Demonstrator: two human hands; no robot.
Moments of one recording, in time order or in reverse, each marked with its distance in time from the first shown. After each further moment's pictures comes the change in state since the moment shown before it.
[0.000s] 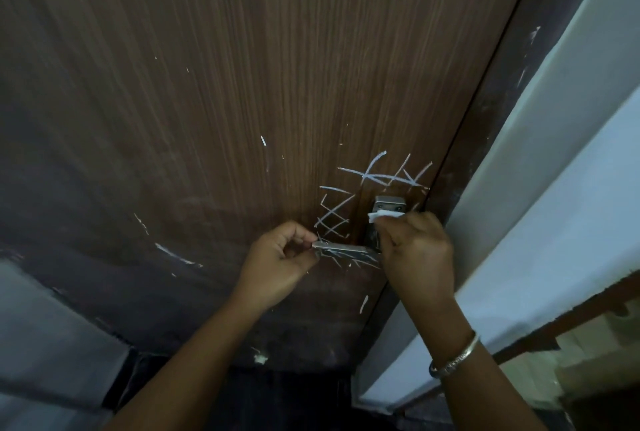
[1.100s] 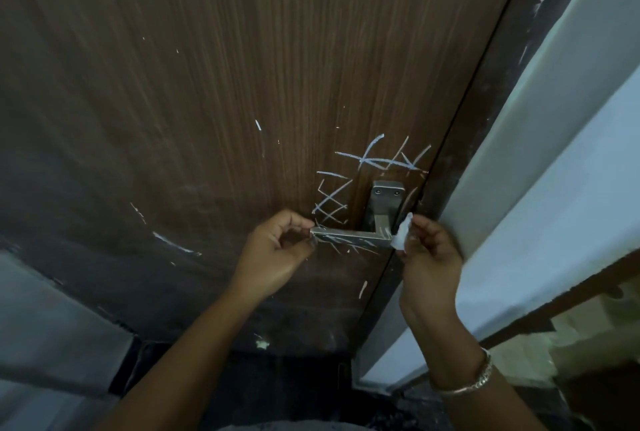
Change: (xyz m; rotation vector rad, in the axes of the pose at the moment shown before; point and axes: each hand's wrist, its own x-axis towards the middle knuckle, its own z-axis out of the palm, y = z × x) left_hand -0.004 -0.002 -0.001 -0.060 -0.014 0.030; right_hand -0.034 -0.005 0.015 0.987 0.148 1.132
